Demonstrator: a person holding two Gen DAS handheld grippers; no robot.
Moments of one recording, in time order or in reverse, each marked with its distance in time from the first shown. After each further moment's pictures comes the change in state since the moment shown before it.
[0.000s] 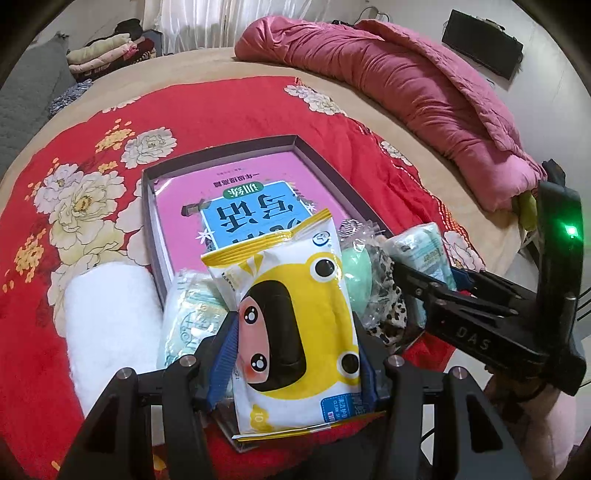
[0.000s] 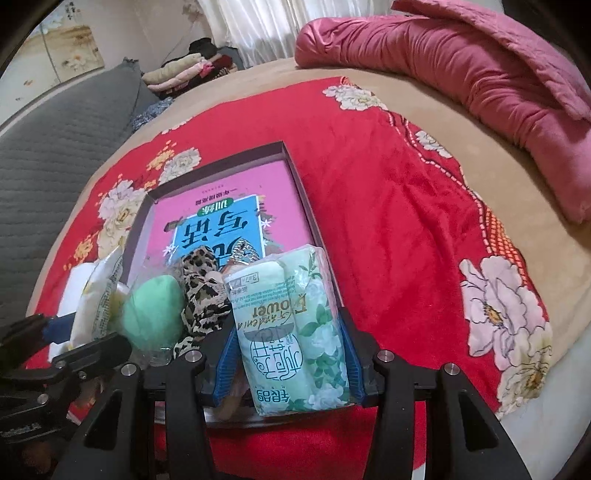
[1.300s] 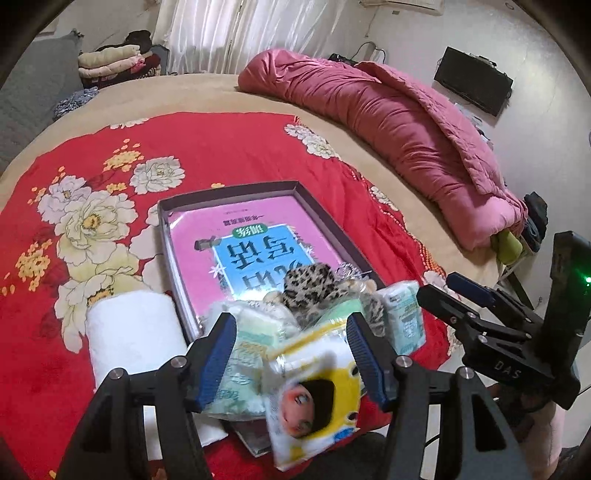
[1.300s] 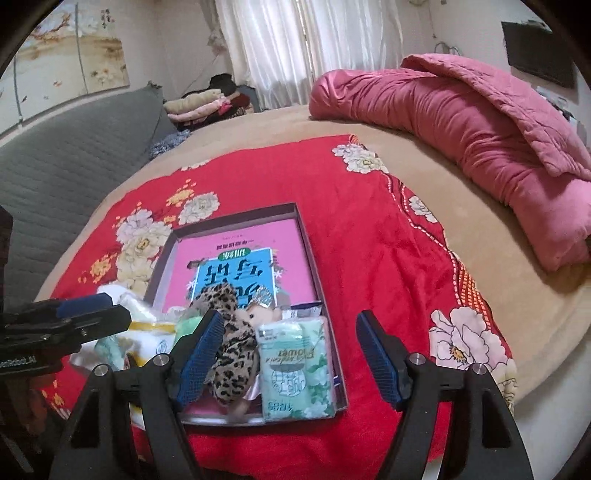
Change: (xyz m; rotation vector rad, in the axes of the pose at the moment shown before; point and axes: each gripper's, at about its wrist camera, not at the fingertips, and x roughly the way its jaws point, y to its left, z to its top) left arm -0.039 0.025 0.005 -0.050 -0.135 -0.080; right arm -0.064 0.015 0.004 -0.091 -0.179 -0.017
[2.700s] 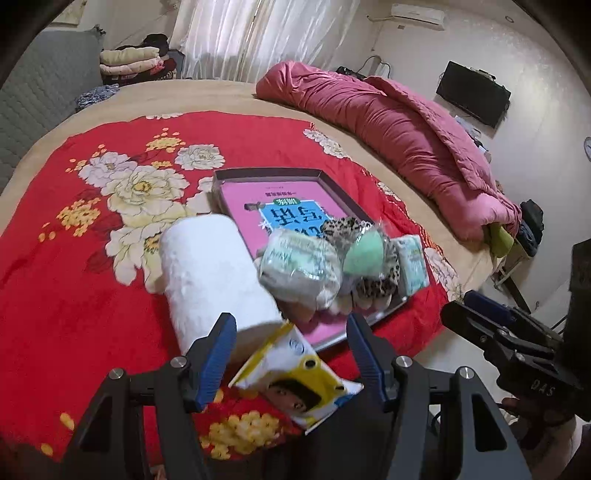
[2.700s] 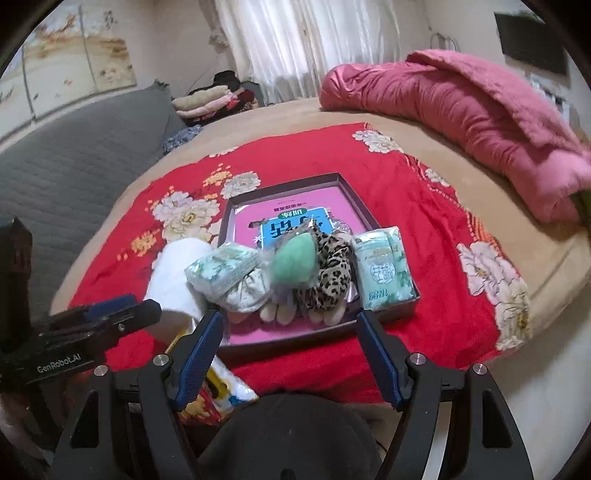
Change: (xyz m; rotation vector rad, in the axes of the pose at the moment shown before) left arm -0.074 0.045 -0.079 -0.031 -0.053 0.006; right arm -0.069 0.089 -0.063 0.032 0.015 0.003
